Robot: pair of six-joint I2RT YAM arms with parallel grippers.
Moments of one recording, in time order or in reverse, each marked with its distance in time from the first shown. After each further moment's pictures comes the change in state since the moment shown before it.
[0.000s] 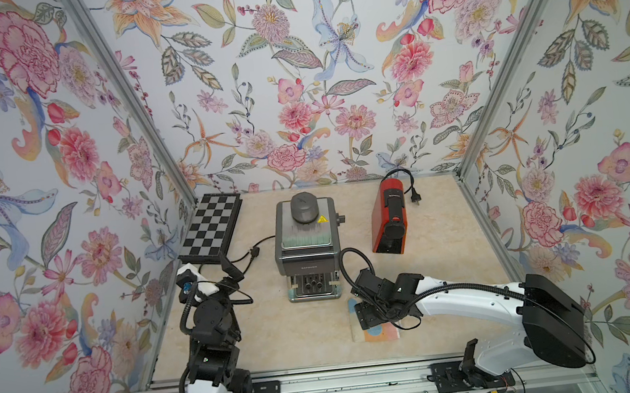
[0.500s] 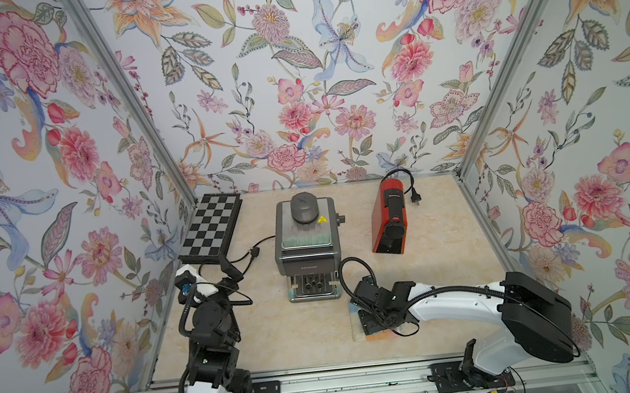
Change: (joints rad) left arm 0.000 -0.016 0.000 0.000 -0.001 0.000; right arm 0.023 0.065 -0.088 0.085 0.043 0.048
